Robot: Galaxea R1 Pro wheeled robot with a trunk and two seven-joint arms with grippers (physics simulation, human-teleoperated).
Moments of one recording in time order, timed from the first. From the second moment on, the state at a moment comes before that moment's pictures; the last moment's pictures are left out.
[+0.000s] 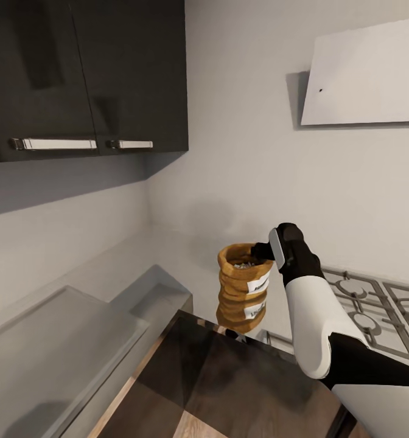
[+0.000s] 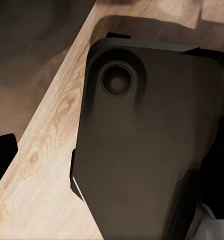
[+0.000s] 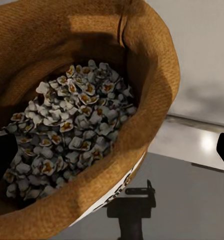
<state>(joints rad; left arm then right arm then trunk) 0.00 -0.04 0.03 -0.04 0.12 -0.09 0.11 -1.14 0.17 -0.30 -0.78 0.13 1.04 -0.20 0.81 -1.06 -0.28</state>
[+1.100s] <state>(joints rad) 0.00 -0.04 0.03 -0.04 0.12 -0.09 0.11 -1.14 0.17 -0.29 -0.80 0.14 0.91 -0.20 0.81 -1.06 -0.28</state>
